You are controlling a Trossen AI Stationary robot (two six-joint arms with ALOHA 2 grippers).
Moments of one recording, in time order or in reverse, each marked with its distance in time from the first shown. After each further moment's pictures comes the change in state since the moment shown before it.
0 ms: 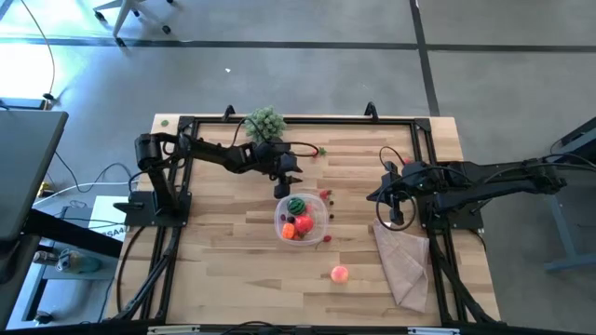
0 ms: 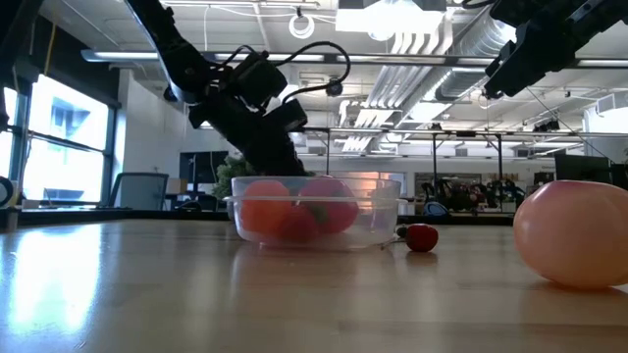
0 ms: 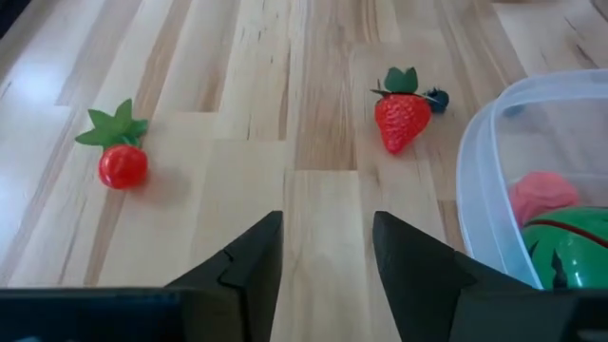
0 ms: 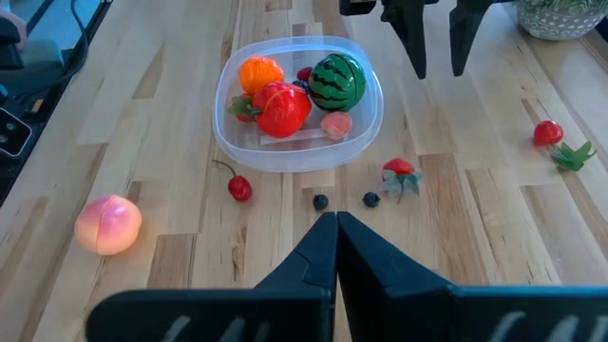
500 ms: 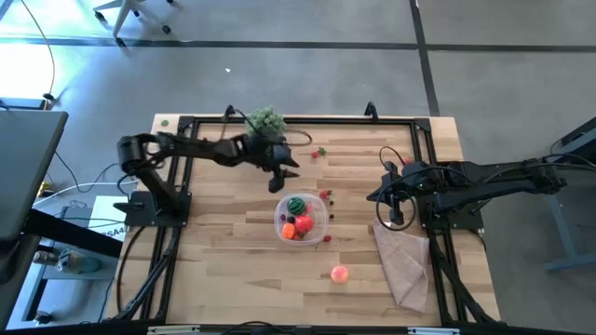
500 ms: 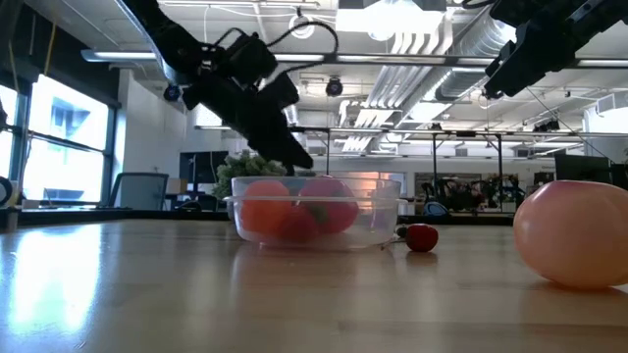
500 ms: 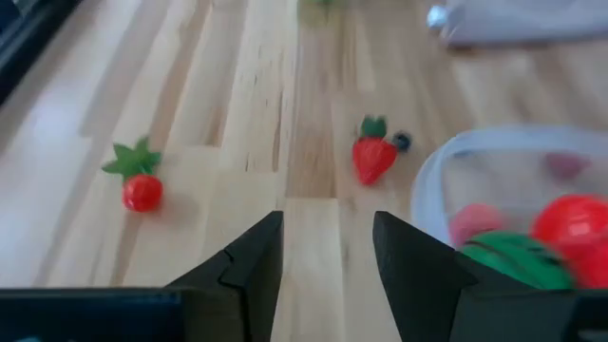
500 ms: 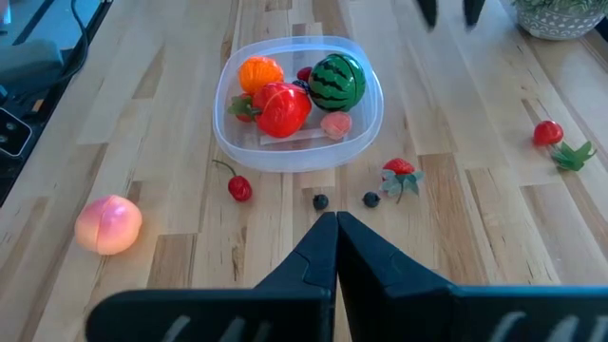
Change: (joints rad) left arm 0.045 -0.129 0.000 -0.087 0.090 -0.026; right arm 0.000 0.000 0.000 0.000 0.000 0.000
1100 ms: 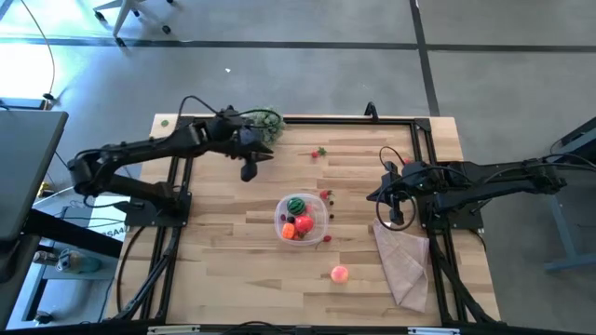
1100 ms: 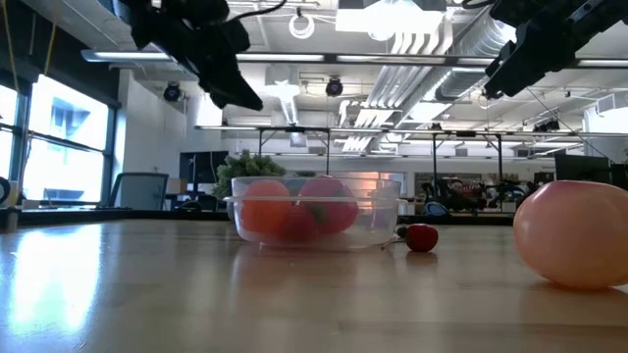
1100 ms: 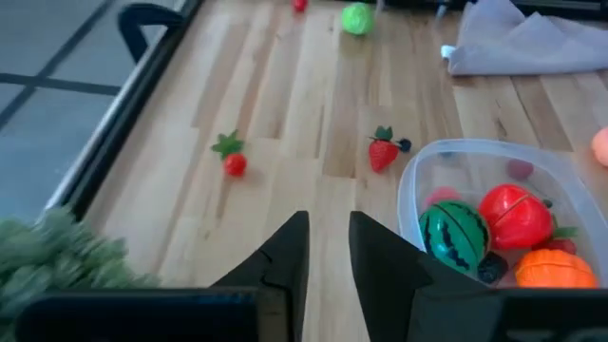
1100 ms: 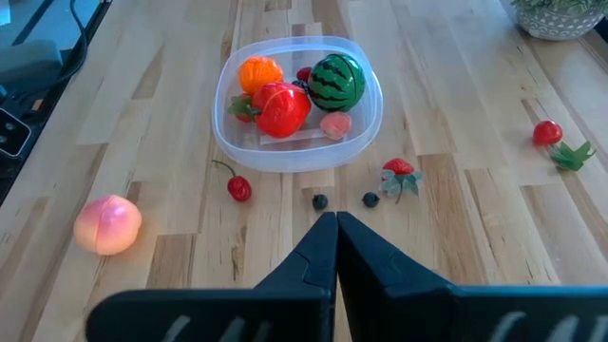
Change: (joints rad) left arm 0.092 -0.442 -0.009 -0.422 -0.043 0.015; right arm 0.000 0.000 0.000 0.000 0.000 0.000
